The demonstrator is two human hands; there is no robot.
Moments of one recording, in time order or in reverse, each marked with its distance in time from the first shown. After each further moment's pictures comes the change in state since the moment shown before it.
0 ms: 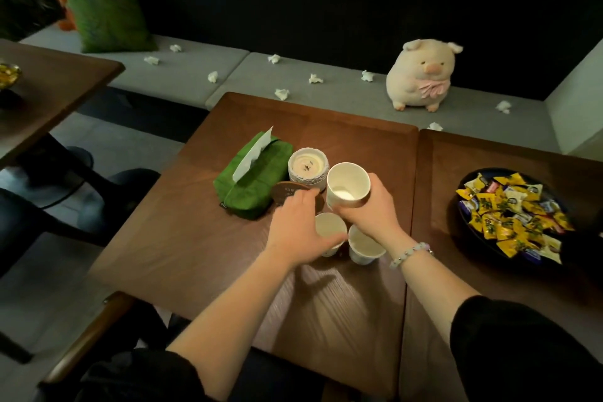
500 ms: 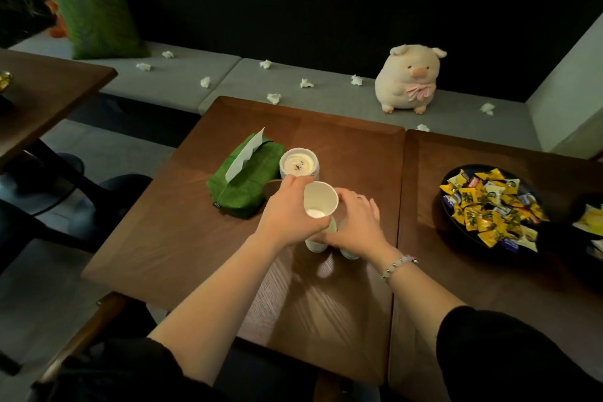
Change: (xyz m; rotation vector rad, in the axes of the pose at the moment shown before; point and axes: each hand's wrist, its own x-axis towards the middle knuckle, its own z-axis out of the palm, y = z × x) left_hand 0.000 0.015 -0.027 -0.167 -0.005 -0.031; right_hand -0.030 0.011 0.001 -0.375 -0.172 -0.151
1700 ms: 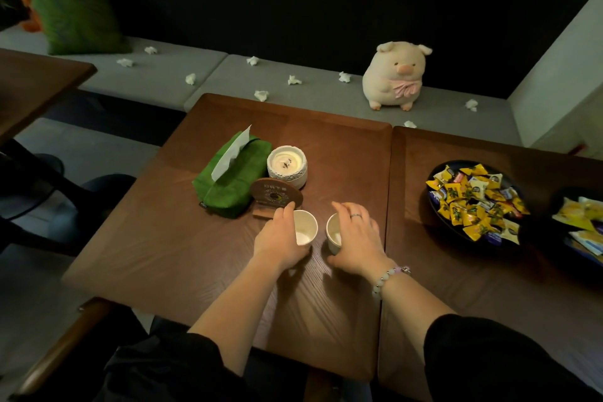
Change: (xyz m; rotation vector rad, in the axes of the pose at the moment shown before) left_hand -0.007 -0.029 0.052 0.172 -0.223 -0.193; right_hand -0.020 0.022 0.005 -0.417 -0.129 0.016
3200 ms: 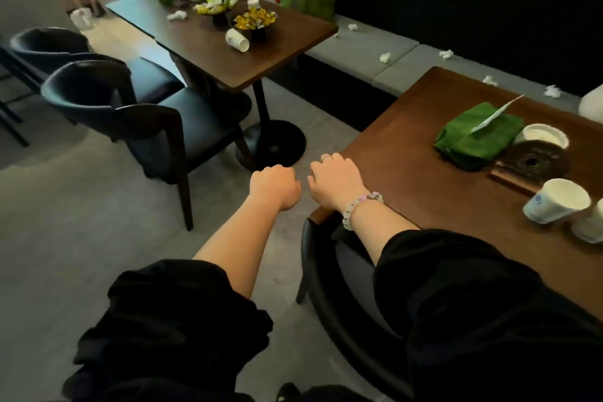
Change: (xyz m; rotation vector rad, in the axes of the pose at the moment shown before) left_hand -0.279 -0.362 -0.142 0.337 0.194 -0.409; right_hand -0.107 -0.470 0.101 -0.284 0.024 -0.639
